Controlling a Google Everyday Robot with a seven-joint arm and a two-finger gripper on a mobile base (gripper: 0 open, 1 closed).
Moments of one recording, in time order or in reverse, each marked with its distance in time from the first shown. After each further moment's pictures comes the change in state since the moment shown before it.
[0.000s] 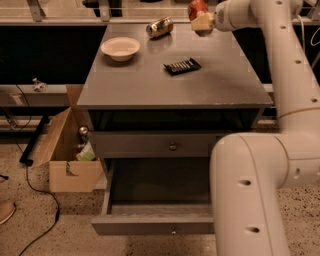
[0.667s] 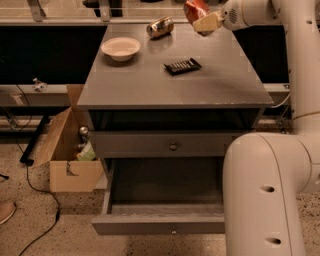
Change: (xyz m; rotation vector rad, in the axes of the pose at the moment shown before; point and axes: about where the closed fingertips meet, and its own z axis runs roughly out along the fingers) arm 0.002 0.024 -0.049 -0.156 -0.010 -0.185
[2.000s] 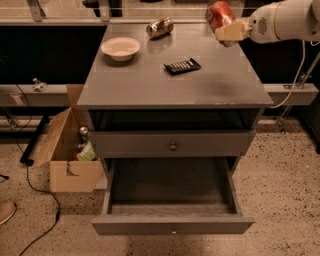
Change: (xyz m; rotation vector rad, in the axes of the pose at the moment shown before) arm 0.031 0.038 -0.090 0.073 -0.010 0.108
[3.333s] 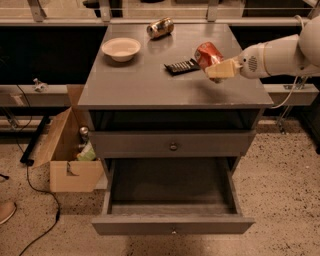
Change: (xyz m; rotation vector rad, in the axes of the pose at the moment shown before) arm 0.091 0.043 0.008 -0.117 0.116 0.040
